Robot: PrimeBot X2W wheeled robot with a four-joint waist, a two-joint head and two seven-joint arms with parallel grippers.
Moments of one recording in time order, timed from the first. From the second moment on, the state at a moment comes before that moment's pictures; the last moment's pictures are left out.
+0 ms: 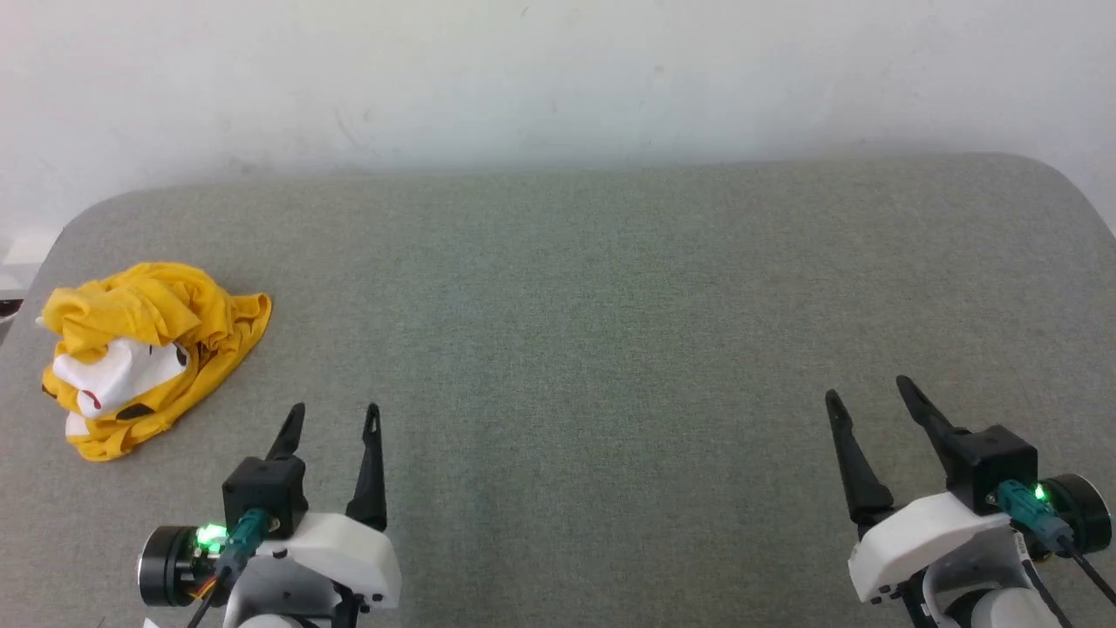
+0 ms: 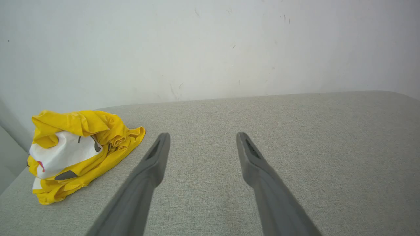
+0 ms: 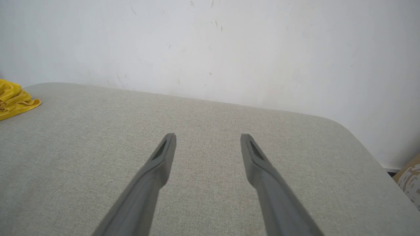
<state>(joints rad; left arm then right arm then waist) 0.01 0.06 0.00 0.00 -0.01 0.01 0.00 0.01 -0.05 0.00 0.01 0.01 0.13 0.00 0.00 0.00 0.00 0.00</state>
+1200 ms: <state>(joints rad) 0.03 0.06 -0.01 -0.03 -0.04 0.00 -0.06 0.01 -0.05 -0.07 0.03 0.06 0.13 -0.07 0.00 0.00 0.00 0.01</state>
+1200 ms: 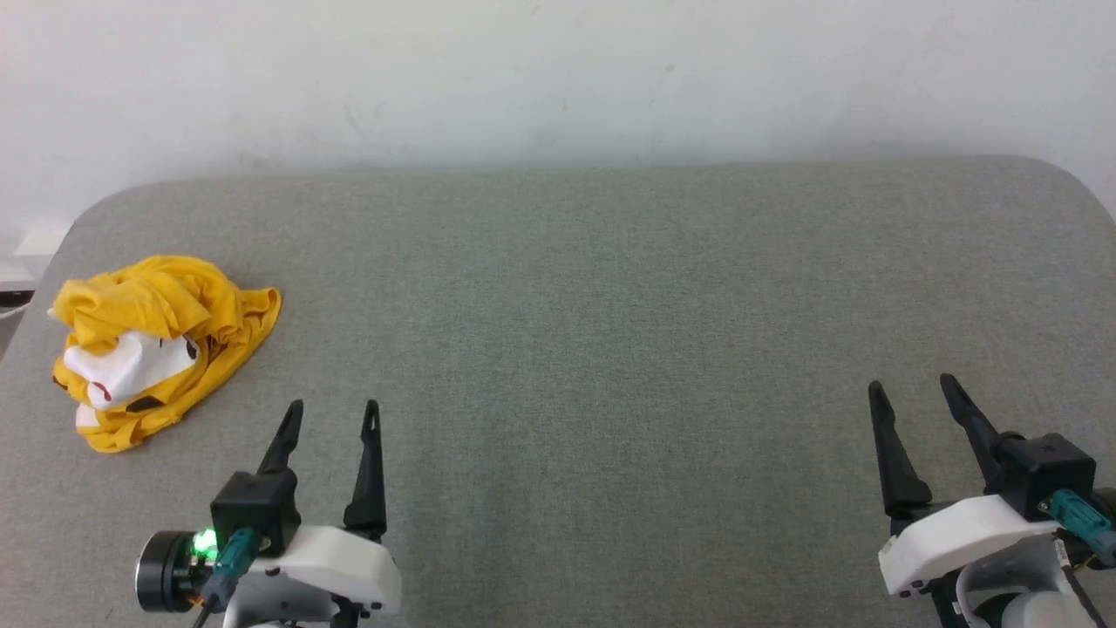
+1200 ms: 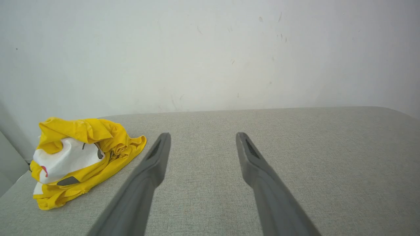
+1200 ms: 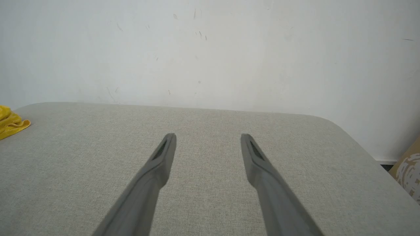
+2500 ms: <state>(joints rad) 0.06 0.06 -0.01 -0.05 -0.07 0.02 -0.14 0.02 -0.05 -0.06 0.07 0.06 0.13 -0.15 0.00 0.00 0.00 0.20</state>
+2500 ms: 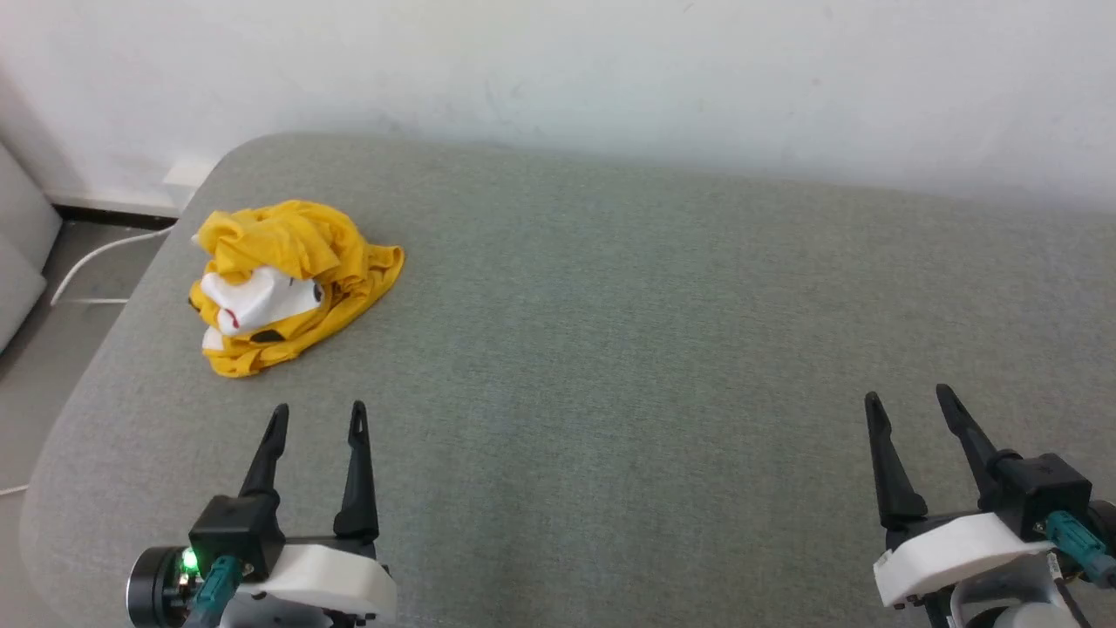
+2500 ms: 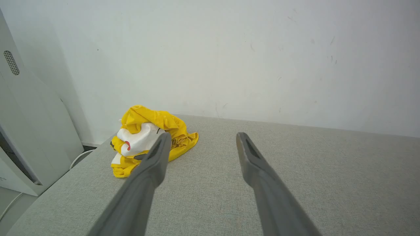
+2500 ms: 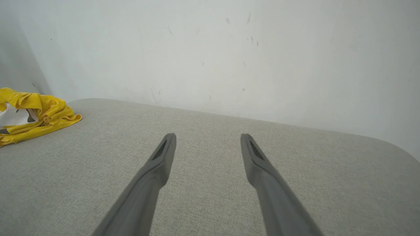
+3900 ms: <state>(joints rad) 0.03 0.06 -0.01 -0.08 -0.20 -0.01 -0.23 0.03 -0.05 -0.11 0.11 0.08 0.13 -0.23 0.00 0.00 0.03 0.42</state>
